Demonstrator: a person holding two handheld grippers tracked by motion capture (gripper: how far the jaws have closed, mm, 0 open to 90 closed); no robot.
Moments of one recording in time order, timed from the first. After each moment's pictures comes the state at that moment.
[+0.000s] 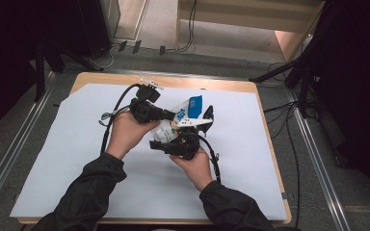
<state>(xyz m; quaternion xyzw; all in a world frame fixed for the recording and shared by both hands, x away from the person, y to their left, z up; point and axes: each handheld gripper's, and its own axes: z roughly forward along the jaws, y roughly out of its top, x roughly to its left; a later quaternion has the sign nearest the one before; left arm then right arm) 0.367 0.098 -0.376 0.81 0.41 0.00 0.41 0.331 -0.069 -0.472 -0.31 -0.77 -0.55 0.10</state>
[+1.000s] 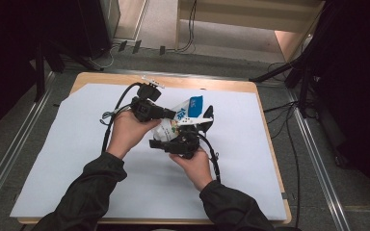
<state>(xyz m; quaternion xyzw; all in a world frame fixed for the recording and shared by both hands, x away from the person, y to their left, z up) 0.370 0.098 -0.374 0.81 0.41 0.00 0.41 0.333 -0.068 -0.471 -0.32 -0.76 -0.55 0.12</state>
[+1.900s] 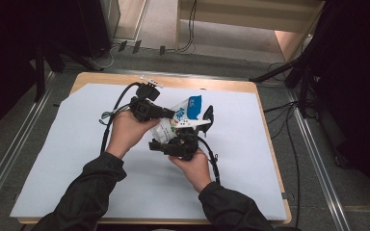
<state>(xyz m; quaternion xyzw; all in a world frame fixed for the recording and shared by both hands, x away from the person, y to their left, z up) 0.372 0.099 -0.375 0.81 0.42 0.00 0.41 0.329 -0.066 -0.475 -0.31 -0.77 -0.54 0.11</state>
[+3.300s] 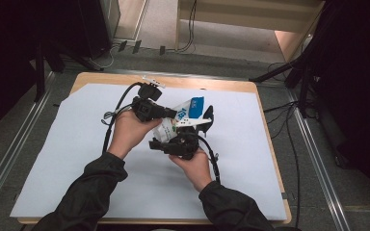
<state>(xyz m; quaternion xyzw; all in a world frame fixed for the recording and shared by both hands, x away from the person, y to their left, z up) 0.372 0.095 -0.375 0.81 0.41 0.01 0.41 0.330 -0.066 -0.471 -0.31 -0.77 -0.54 0.10</state>
